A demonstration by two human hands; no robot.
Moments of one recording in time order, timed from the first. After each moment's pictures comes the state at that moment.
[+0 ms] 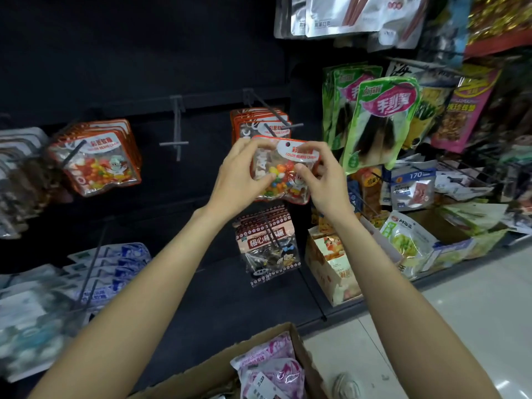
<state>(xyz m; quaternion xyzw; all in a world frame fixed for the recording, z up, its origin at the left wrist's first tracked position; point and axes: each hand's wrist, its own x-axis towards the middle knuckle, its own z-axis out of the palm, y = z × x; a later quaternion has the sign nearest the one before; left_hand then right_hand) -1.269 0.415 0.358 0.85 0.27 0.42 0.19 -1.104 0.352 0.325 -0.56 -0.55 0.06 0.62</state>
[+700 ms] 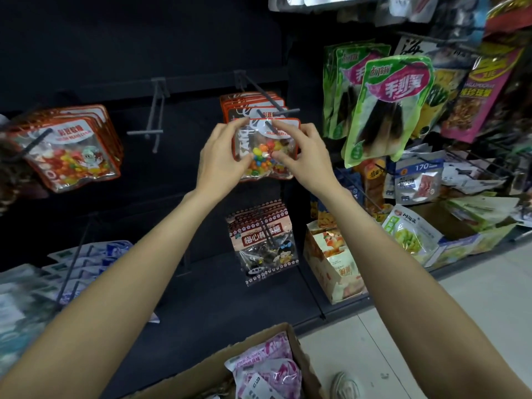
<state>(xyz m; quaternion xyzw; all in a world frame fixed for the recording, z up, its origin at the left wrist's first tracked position) -1.249 0.476 0.334 0.82 0.34 0.45 0.13 -1.080 0.411 0.325 -0.65 -0.61 -0.03 0.45</state>
